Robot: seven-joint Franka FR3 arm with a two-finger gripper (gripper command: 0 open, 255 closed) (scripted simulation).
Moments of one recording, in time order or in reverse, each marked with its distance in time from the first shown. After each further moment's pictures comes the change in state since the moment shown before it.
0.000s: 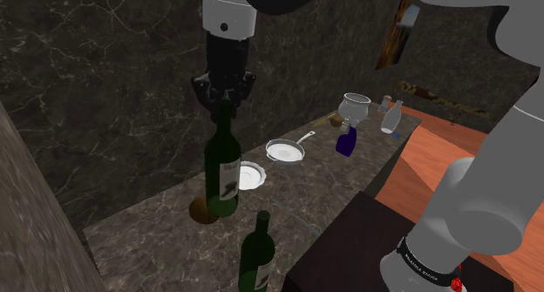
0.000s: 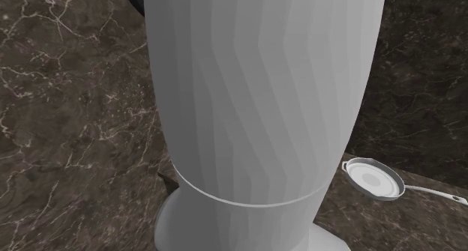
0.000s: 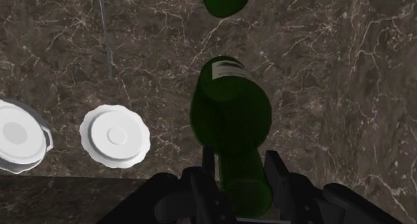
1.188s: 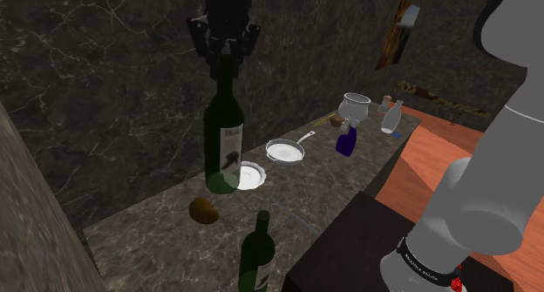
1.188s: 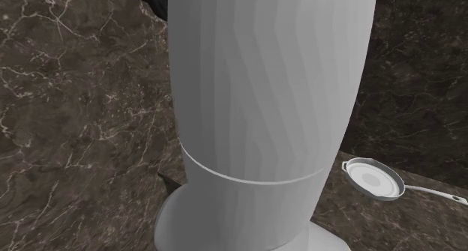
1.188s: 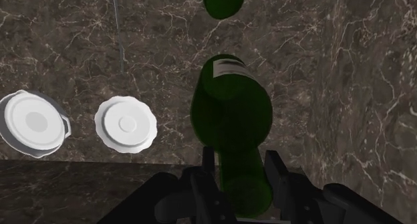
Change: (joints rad) arm 0.007 0.054 0.010 0.303 -0.024 -0.254 0.011
